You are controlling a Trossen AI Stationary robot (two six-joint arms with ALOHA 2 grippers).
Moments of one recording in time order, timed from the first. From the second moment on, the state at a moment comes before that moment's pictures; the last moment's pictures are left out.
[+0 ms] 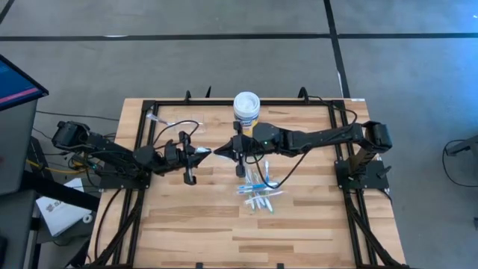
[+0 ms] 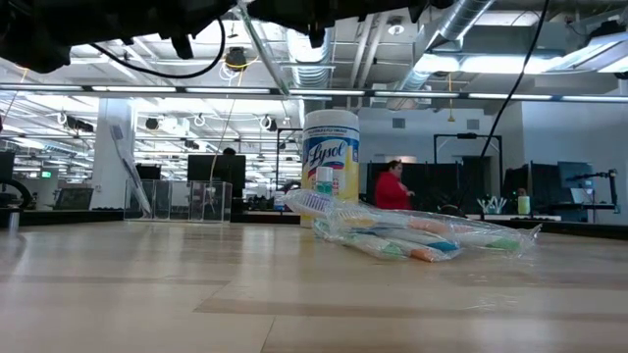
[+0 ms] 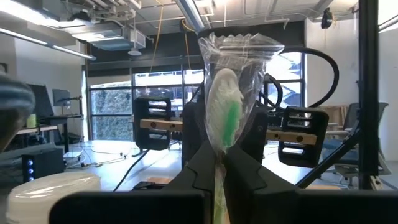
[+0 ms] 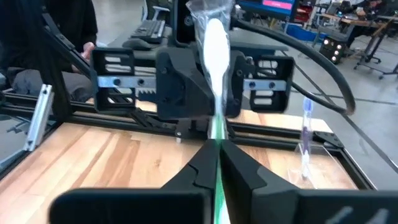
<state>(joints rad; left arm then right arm) -0.20 1.15 0.27 1.25 -0.39 0.15 -0.01 1.73 1.28 0.25 -0.06 -0.11</state>
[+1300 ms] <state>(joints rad) -0.19 0.69 0.19 0.71 -0.85 0.13 -0.03 1.73 1.28 0.13 -0.05 -0.10</state>
